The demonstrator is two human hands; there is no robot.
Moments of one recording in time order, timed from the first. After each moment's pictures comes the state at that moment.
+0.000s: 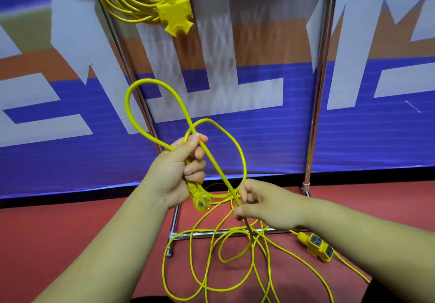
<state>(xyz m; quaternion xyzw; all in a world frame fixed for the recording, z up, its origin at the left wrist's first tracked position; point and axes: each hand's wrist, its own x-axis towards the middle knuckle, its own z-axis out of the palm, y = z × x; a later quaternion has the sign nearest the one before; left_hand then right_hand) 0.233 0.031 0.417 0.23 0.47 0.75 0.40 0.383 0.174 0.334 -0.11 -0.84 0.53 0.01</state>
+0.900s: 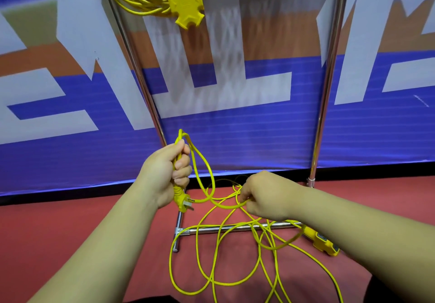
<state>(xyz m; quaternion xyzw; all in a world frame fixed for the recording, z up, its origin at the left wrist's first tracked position) 0.188 -0.003 0.401 0.17 0.57 0.71 0.38 0.354 0.163 0.341 -0.09 -0.98 0.16 -0.02</state>
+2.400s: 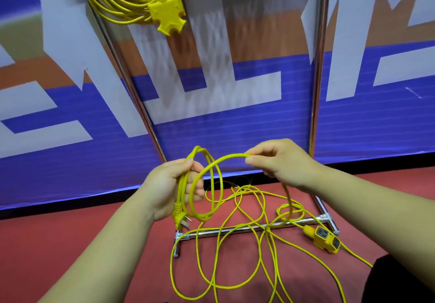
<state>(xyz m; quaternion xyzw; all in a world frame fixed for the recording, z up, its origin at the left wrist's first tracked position) 0.213 0.005 0.398 0.21 0.63 0.62 0.42 0.375 0.209 0.366 -0.17 -0.77 0.58 0.21</state>
